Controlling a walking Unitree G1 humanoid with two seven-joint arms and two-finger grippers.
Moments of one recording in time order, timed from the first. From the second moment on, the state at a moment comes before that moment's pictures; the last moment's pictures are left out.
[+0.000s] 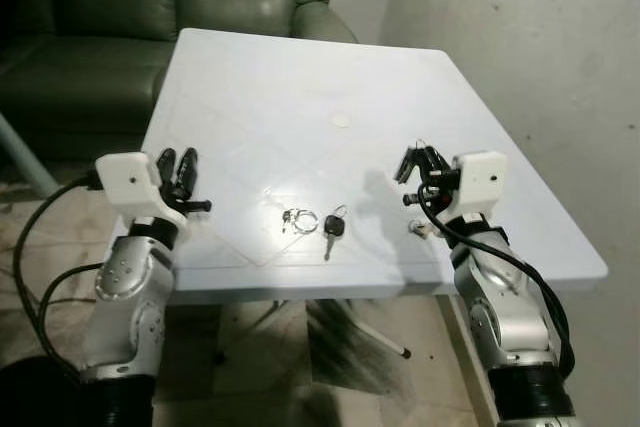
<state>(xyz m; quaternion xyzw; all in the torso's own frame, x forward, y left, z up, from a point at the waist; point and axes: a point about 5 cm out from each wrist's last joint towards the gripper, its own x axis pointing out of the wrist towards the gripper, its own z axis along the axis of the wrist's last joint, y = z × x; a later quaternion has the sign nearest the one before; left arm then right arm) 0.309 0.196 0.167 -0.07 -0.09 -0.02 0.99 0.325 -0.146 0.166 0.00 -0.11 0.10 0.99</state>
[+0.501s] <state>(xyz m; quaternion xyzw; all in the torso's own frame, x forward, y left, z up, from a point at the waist) 0.320 0.196 0.169 -0.09 -0.09 -0.01 0.99 0.330 -0.148 0.165 0.00 -0.10 0.09 0.99</state>
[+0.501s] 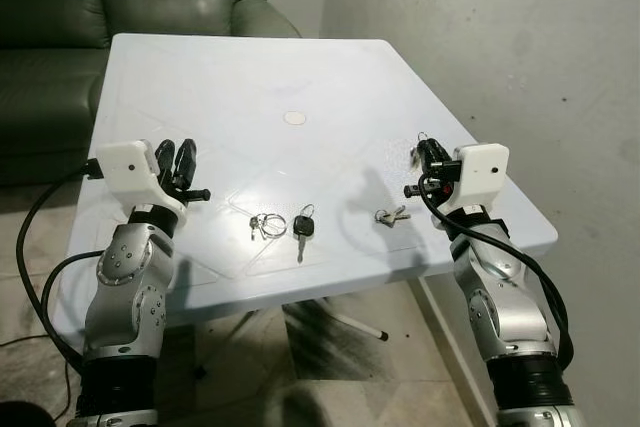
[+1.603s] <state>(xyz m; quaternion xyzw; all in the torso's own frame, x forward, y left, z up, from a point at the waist) 0.326 0.196 0.165 -0.09 -0.08 0.00 0.99 0.332 -0.145 0.165 0.00 -0.10 0.10 0.99</state>
